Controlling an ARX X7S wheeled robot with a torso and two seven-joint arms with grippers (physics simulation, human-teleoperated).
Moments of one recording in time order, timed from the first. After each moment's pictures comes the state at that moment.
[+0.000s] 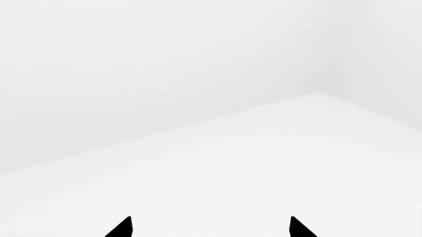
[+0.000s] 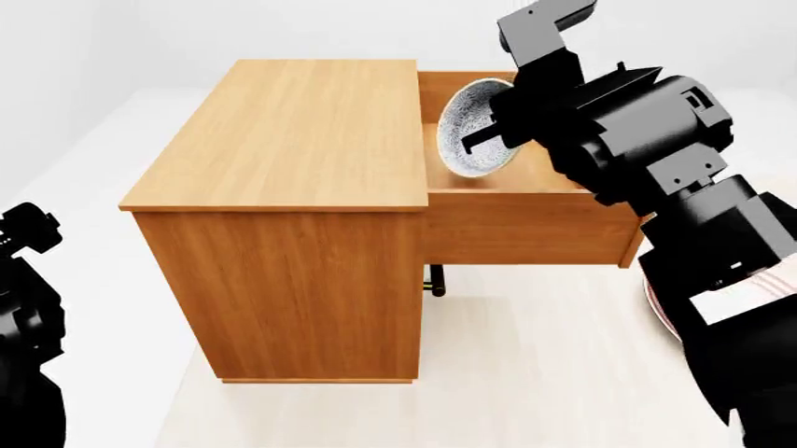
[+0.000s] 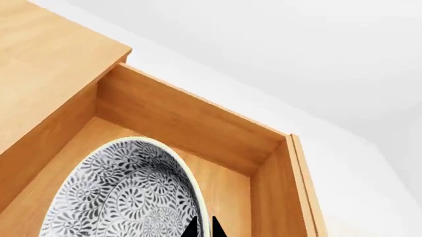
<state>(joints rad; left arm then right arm) -1.15 -0.48 -0.36 -1.31 0.00 -0.01 -0.42 1.55 0.24 -0.92 0.73 0.71 0.86 0.17</state>
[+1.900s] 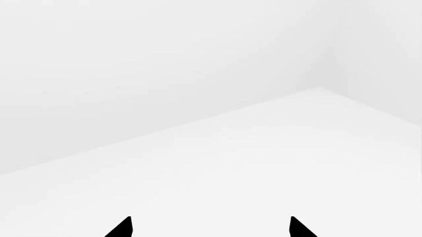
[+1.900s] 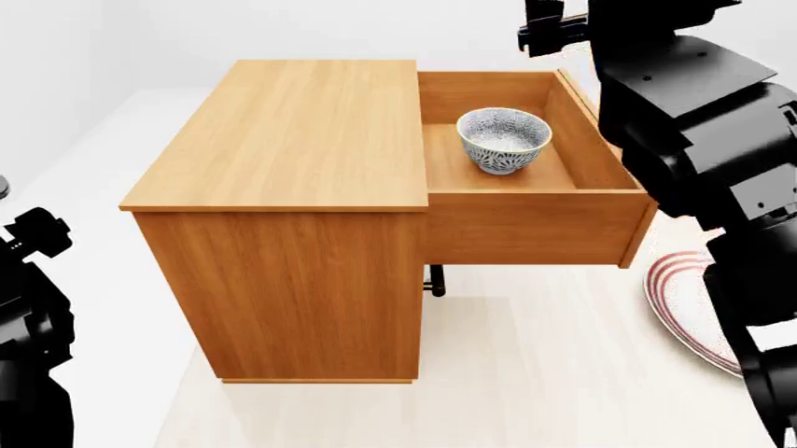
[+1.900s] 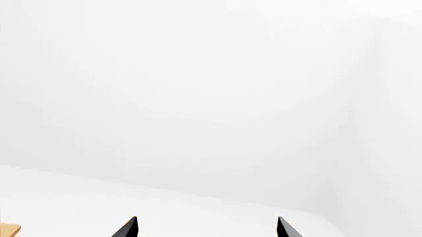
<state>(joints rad) -1.13 -0.47 -0.35 -1.31 0.00 0.00 -0.42 1.48 0.40 -0.77 0.50 0.65 0.52 0.44</state>
